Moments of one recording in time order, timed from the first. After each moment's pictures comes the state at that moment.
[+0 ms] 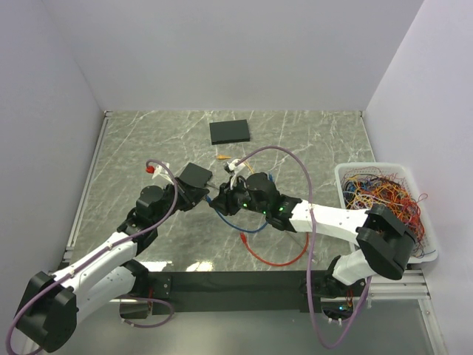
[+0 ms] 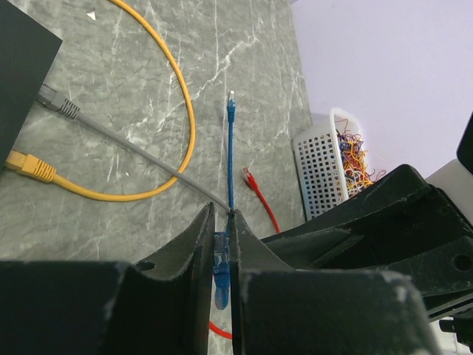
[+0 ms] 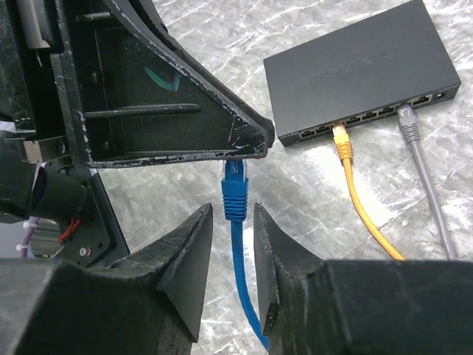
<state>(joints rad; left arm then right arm) -0.51 0.88 0.34 0.33 0.13 -0.96 0.93 1.44 0.78 0.34 -0.17 0.37</state>
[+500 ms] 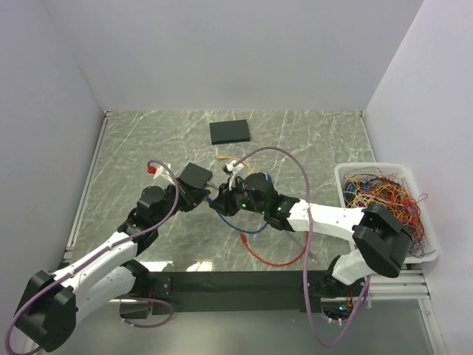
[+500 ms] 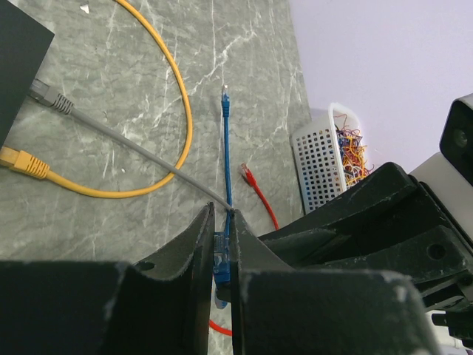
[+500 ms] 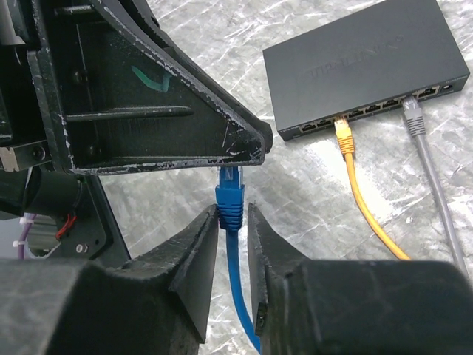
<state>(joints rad) -0.53 0.88 0.34 0.33 0.13 -0.96 0.93 1.46 0.78 0.34 -0.17 0.37</state>
